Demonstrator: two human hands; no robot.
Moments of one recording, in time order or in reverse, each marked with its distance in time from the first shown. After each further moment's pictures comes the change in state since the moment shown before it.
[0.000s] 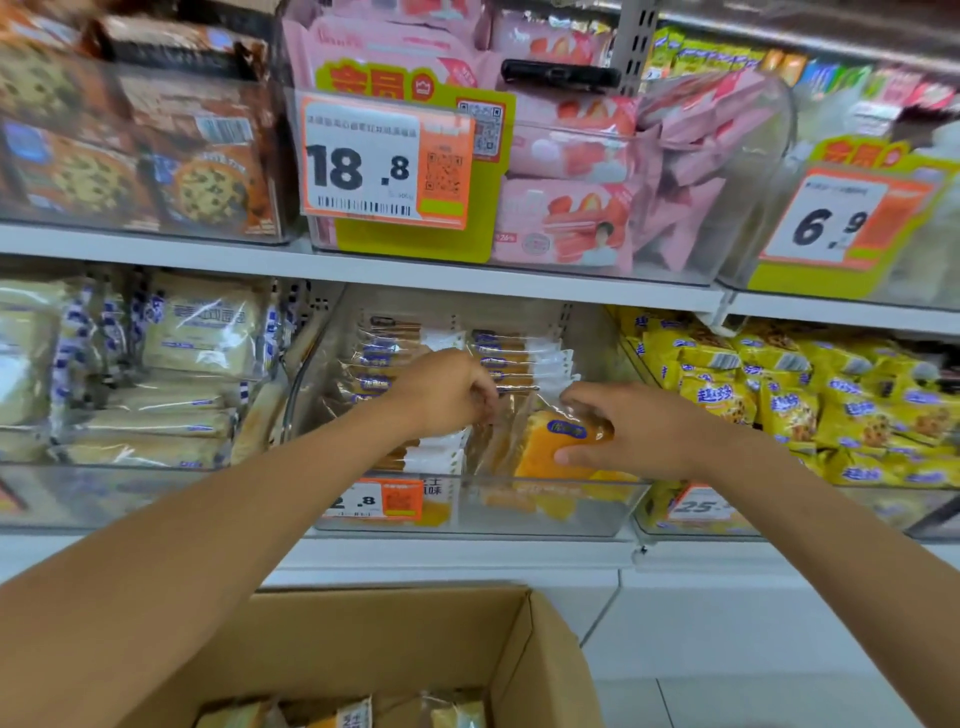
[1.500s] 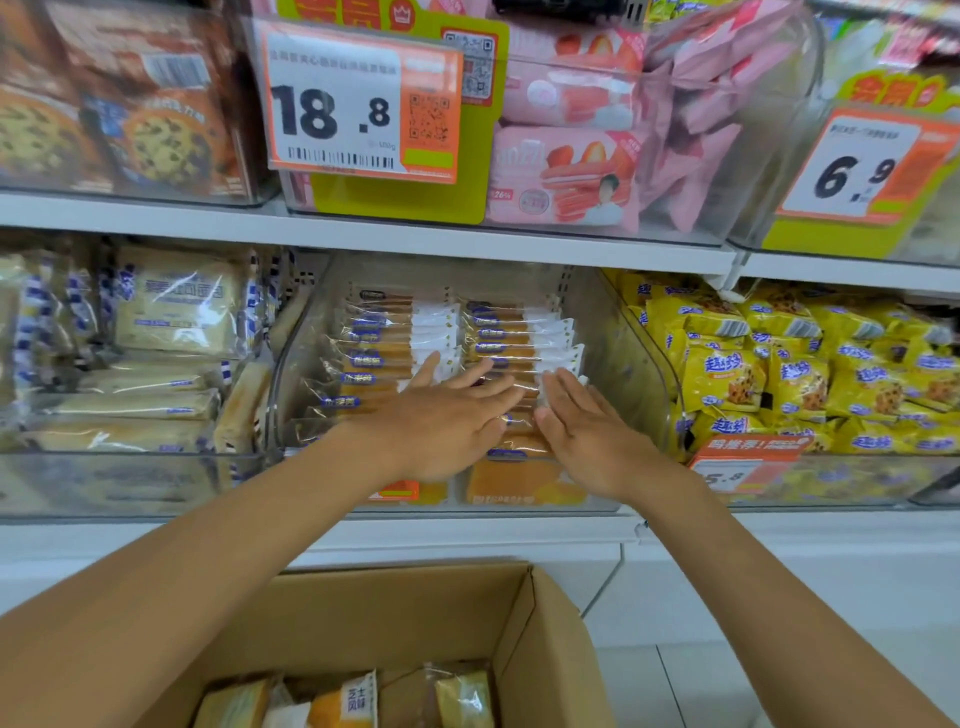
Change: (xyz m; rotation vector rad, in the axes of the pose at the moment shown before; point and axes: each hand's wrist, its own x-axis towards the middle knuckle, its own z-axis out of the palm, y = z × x) left_hand -0.047 0.015 0.012 0.264 -0.352 0.090; right_hand 0.025 -0.014 0.080 0.246 -0.086 0.274
